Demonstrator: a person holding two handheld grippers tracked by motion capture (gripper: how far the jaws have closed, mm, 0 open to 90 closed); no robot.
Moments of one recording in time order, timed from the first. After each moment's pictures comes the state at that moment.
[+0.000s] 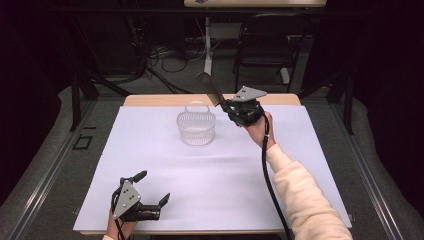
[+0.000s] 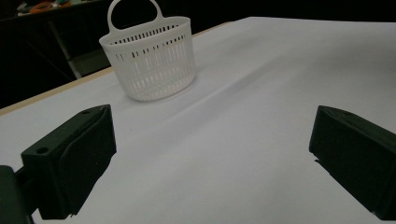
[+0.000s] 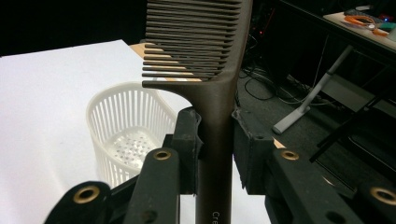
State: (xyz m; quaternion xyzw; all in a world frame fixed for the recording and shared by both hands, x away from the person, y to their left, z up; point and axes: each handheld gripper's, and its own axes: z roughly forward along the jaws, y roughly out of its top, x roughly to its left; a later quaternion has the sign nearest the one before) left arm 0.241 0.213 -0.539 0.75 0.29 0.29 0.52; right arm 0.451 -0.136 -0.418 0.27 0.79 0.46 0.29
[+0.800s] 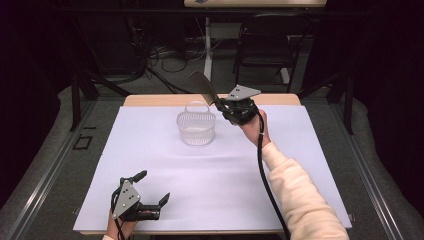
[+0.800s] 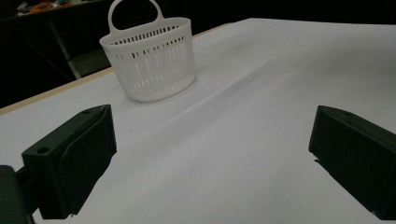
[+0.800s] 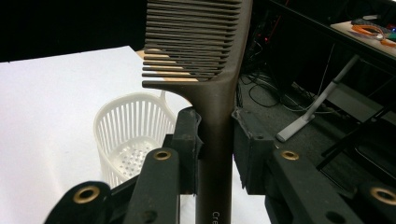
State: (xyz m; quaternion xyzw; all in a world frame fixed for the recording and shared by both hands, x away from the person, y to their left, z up) left arm 0.241 0.213 -0.539 0.75 0.29 0.29 0.52; right arm 0.455 -0.122 -0.417 0.25 0.79 0.47 0.29
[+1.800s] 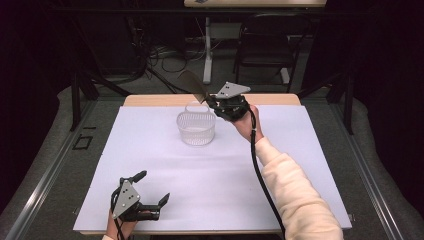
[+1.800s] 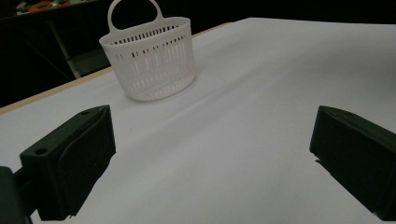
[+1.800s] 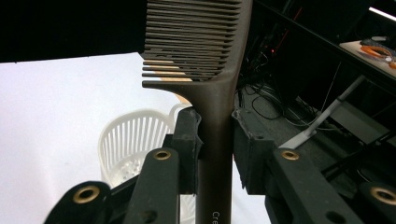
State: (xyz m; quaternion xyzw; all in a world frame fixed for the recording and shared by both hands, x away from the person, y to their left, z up) left arm 0.241 0.214 -0.538 0.75 0.29 0.29 0.52; right arm 0.463 -0.099 -0.410 0.22 0.80 0.47 0.30
